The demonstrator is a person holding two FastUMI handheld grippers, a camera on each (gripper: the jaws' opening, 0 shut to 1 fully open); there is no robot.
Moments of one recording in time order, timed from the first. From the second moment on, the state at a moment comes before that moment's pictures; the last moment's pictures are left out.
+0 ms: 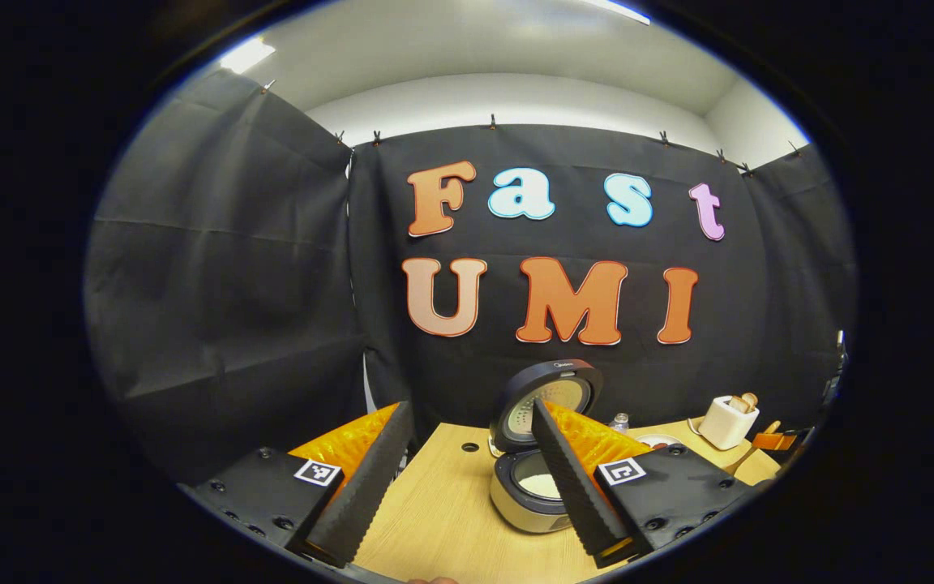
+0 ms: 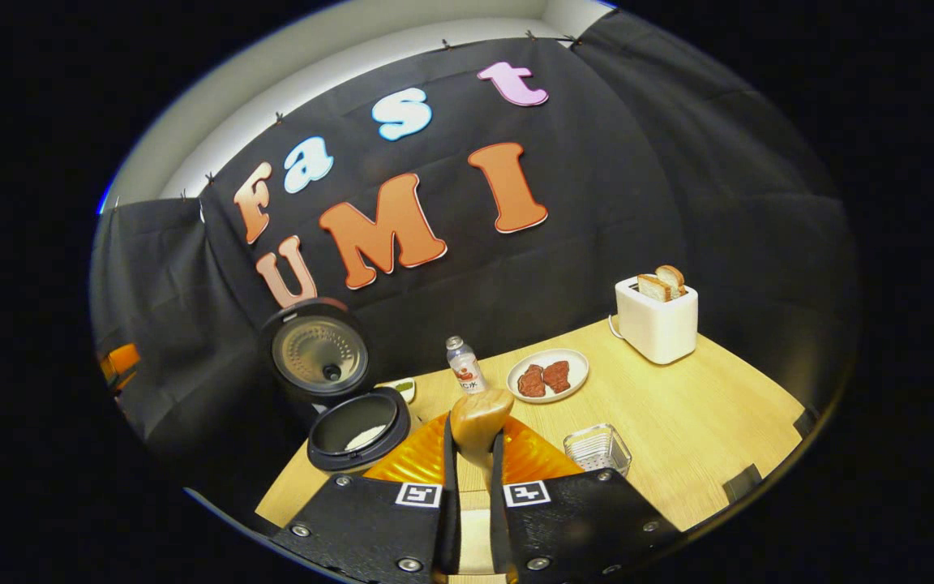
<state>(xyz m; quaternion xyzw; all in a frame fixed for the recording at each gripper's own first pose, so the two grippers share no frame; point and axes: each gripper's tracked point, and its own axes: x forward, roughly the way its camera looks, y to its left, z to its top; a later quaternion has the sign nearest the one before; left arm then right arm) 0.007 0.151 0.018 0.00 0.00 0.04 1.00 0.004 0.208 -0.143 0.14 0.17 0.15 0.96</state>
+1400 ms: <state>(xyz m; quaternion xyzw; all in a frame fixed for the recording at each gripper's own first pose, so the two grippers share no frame) -0.009 0.213 -0.018 0.01 0.03 0.03 1.00 -0.054 0.284 -0.271 0.21 0.27 0.10 0.93</state>
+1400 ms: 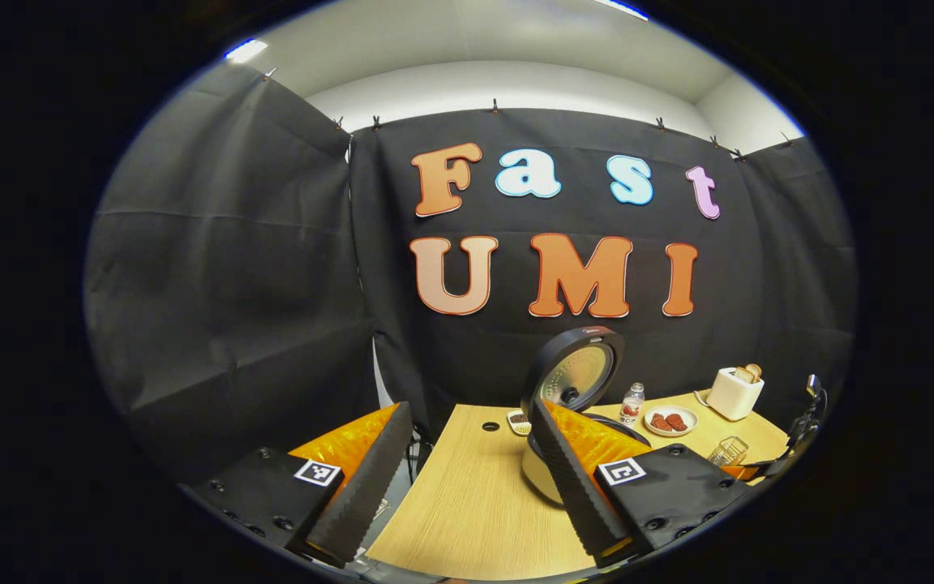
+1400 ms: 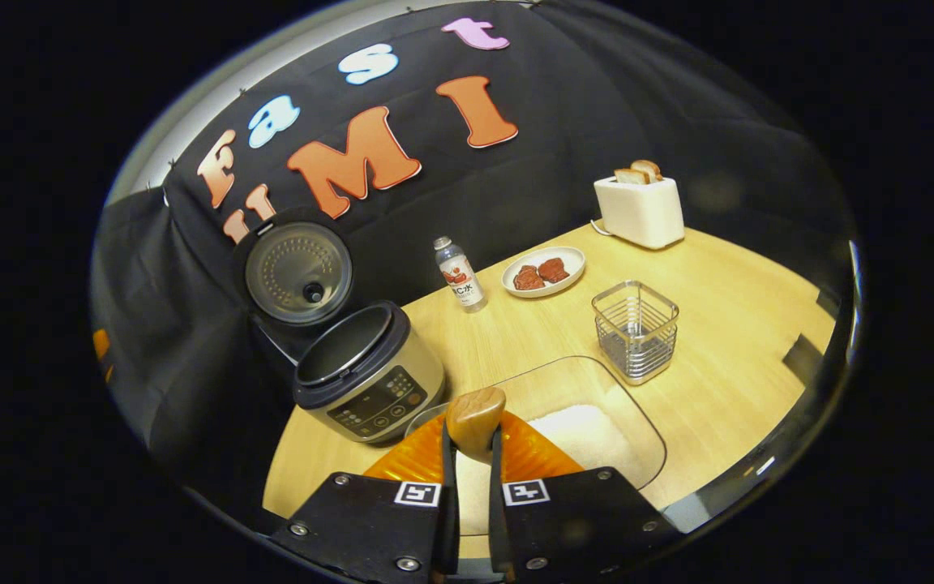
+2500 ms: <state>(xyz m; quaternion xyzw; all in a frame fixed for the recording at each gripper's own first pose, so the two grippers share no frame) -0.012 0.198 -0.009 0.00 0.02 0.00 1.00 -0.054 0.217 -0.262 0.59 0.25 0.02 0.77</state>
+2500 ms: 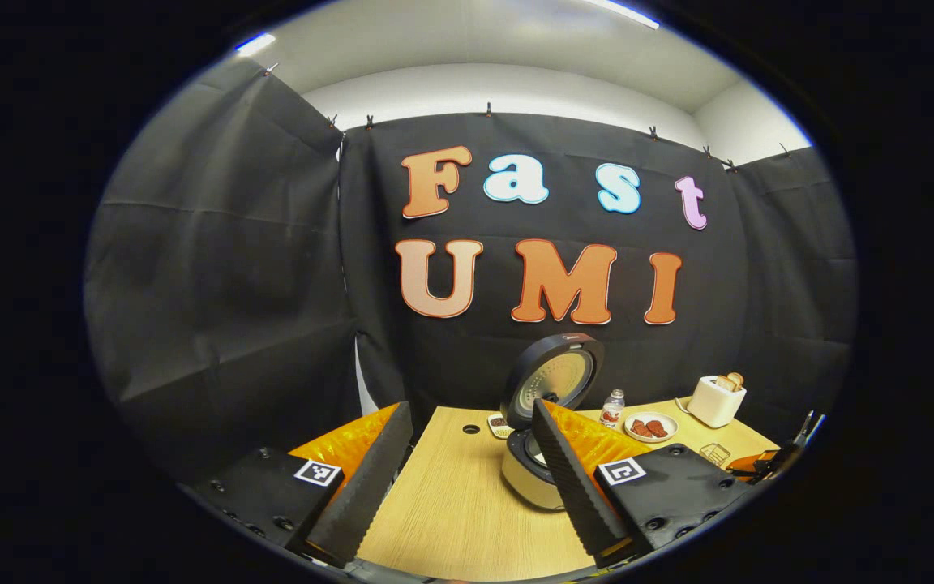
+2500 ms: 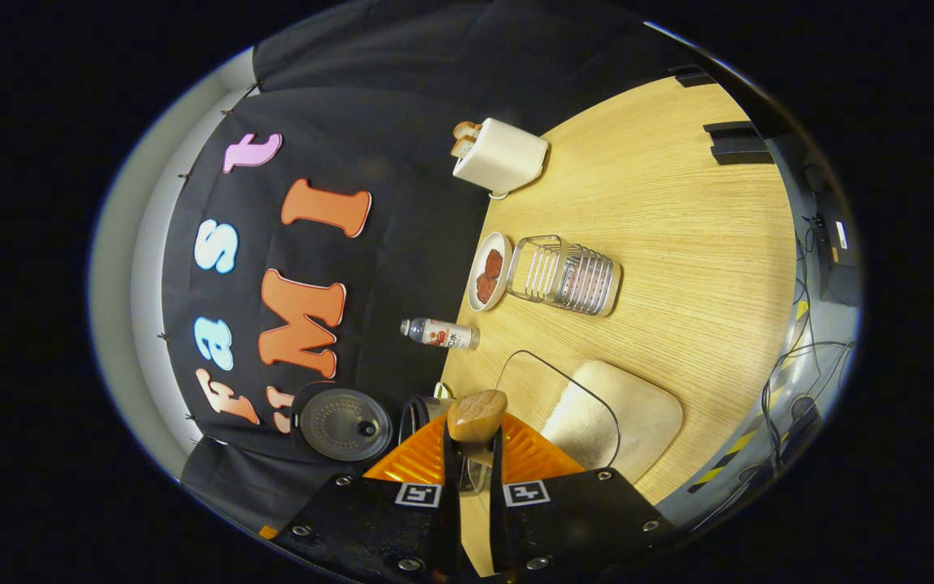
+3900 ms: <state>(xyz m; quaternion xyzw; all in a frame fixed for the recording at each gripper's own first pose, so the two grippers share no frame) -0.014 0.201 -0.007 -0.02 0.02 0.02 1.00 0.040 0.291 -0.110 0.64 0.25 0.08 0.72</state>
